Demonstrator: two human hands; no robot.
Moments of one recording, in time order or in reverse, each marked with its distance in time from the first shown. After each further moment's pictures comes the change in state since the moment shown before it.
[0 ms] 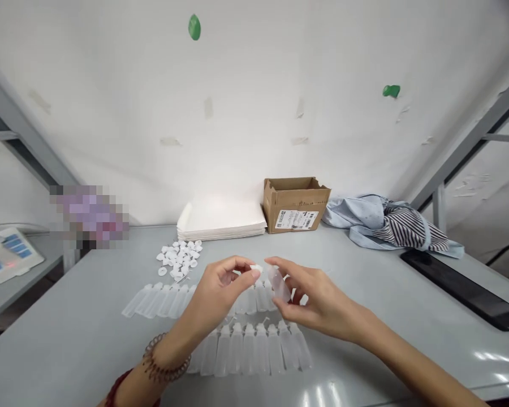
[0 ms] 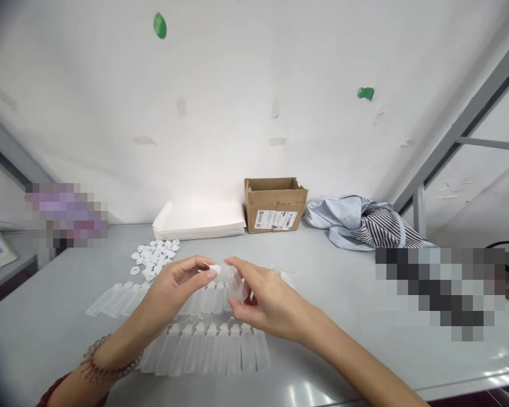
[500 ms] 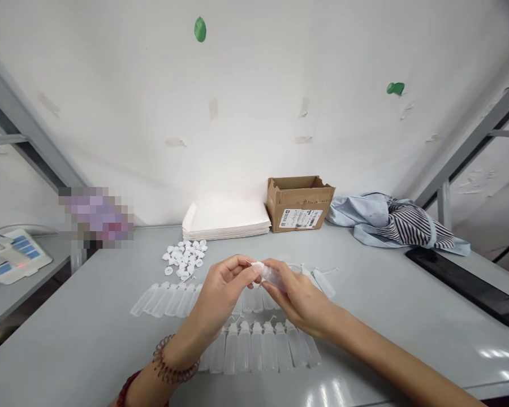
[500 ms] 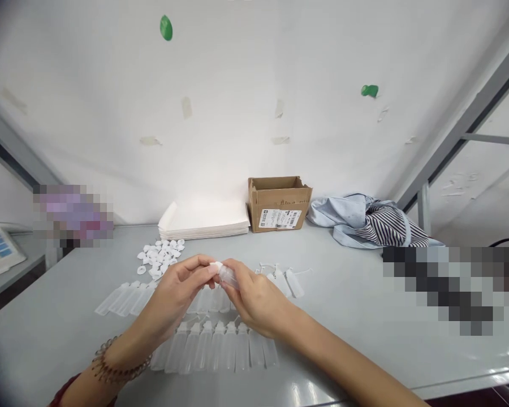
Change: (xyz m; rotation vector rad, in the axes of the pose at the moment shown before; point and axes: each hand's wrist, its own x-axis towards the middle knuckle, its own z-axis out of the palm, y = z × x) left_hand -0.005 -0.002 0.001 -0.281 0.017 -0.033; right_hand 0.015 0.003 0.035 -0.104 0.077 -0.060
